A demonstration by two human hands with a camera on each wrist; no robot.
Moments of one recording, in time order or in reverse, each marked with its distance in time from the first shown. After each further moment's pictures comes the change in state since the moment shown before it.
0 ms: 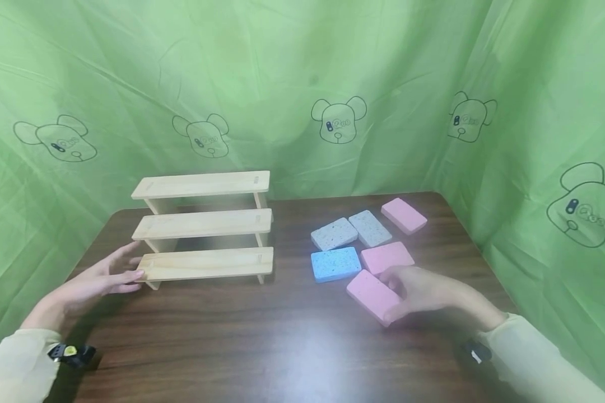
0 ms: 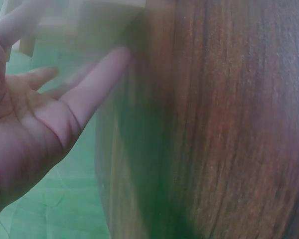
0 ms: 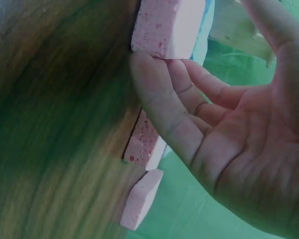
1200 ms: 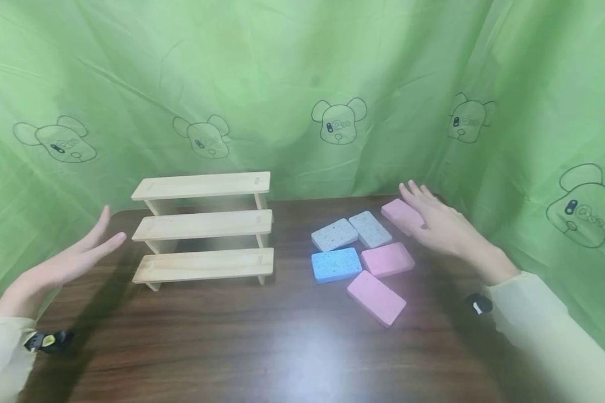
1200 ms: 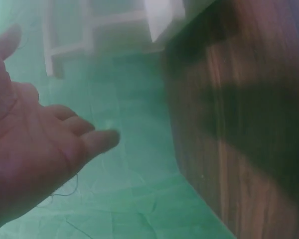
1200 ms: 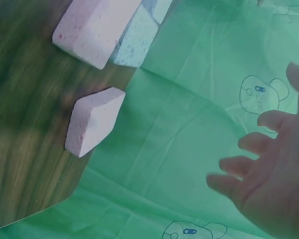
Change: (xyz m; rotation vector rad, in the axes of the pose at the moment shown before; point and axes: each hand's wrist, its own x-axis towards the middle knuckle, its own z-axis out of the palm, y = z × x) left_hand -0.012 0.084 -0.015 0.581 0.117 0.020; right_hand 0.014 -0.017 -0.092 -0.449 0.426 0.151
